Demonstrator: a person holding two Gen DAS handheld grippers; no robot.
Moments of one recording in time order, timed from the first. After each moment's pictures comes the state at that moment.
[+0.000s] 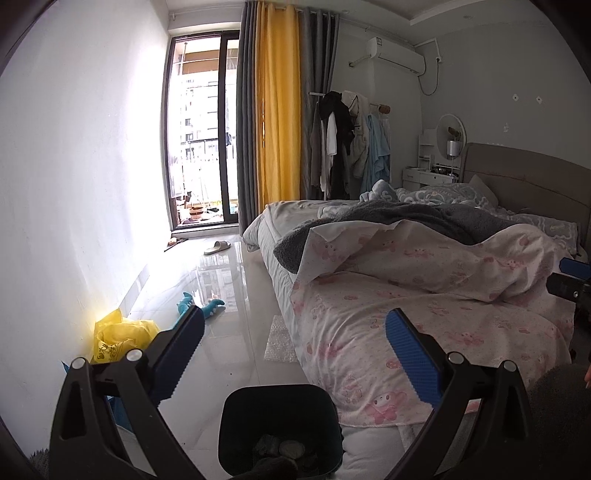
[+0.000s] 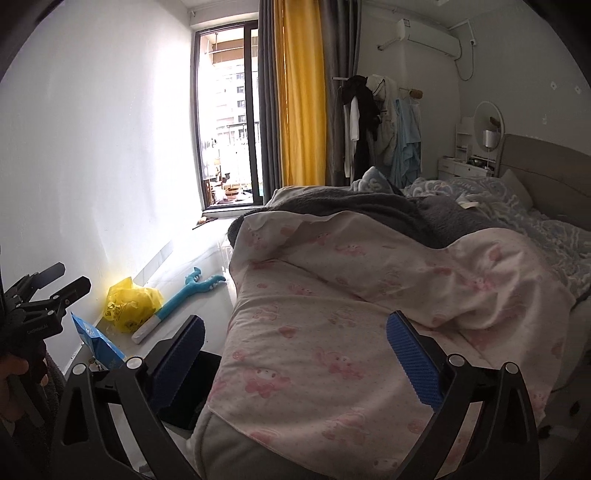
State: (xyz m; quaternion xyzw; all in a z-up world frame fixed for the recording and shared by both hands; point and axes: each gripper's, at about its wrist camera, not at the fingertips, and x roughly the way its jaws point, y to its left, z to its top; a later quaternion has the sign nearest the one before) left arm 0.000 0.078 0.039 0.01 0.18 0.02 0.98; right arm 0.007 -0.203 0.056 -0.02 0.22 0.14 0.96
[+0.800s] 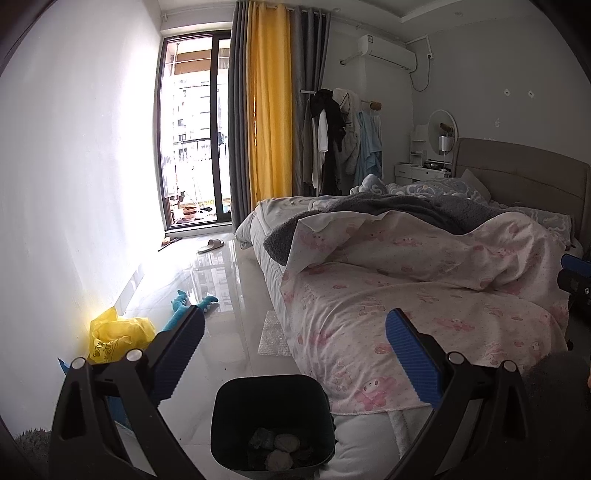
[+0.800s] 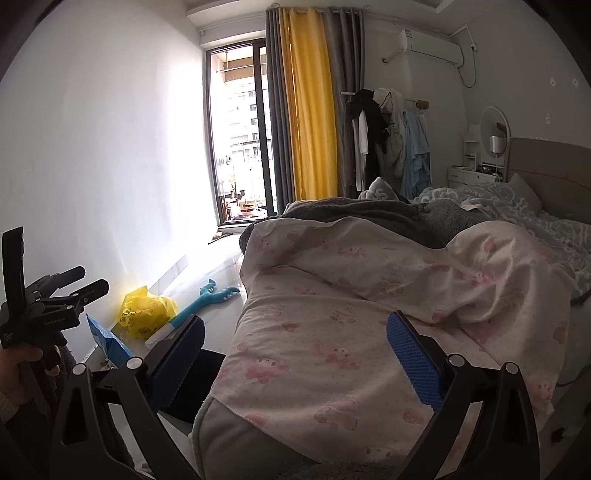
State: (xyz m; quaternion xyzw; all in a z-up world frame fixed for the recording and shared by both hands) left arm -0.016 0.066 0.023 0.01 0.18 0.00 0.98; right arm -0.020 -0.232 0.040 0.00 0.19 0.18 0.96
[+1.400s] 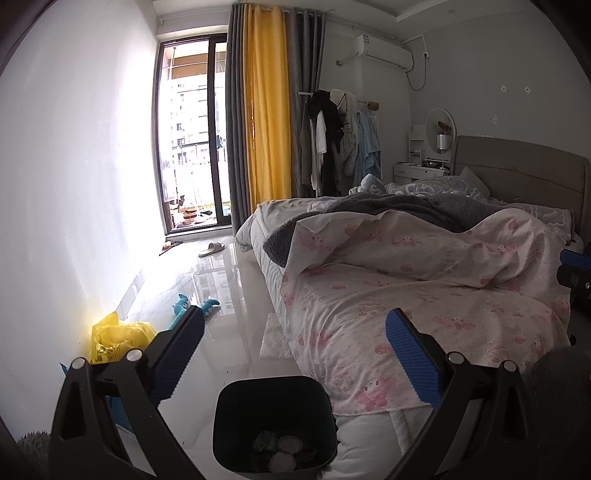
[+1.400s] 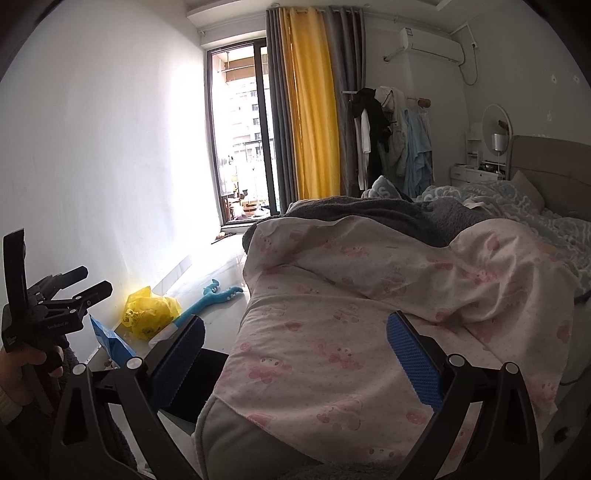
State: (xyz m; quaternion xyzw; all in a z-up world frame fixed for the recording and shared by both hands) left arm -0.016 0.062 0.022 0.02 0.18 0.01 0.98; right arm -0.019 -0.231 0.039 0.00 0.19 0.19 0.96
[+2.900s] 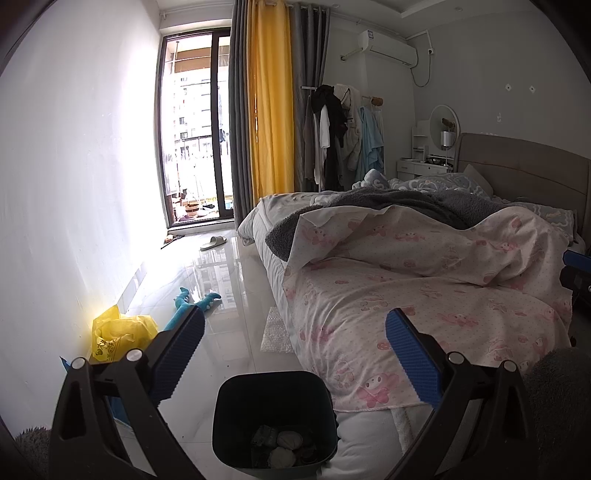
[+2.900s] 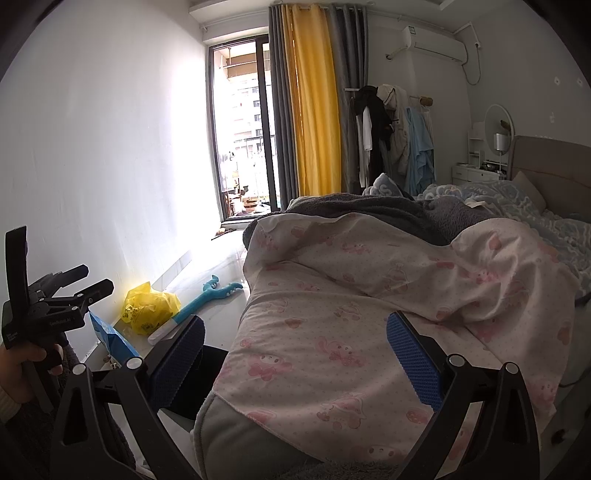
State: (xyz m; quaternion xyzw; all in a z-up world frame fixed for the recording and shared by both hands) left arm -0.013 0.062 0.020 0.02 0.19 0.01 0.98; right arm -0.017 -0.233 0.037 0.00 0.19 0.19 0.96
